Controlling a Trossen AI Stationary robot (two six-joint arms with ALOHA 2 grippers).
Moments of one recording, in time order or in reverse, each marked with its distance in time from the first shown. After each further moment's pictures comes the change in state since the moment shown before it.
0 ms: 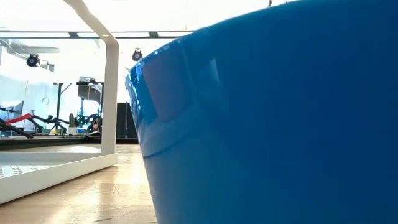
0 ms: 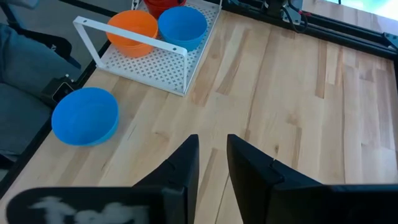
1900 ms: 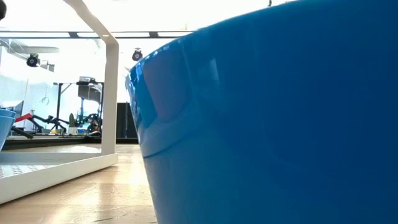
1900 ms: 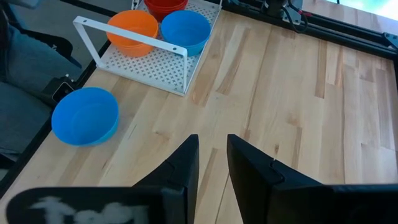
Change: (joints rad) left arm 0.004 -0.131 0.050 -0.138 -0.224 -0.030; right arm 0.000 0.000 0.000 0.000 0.000 0.000
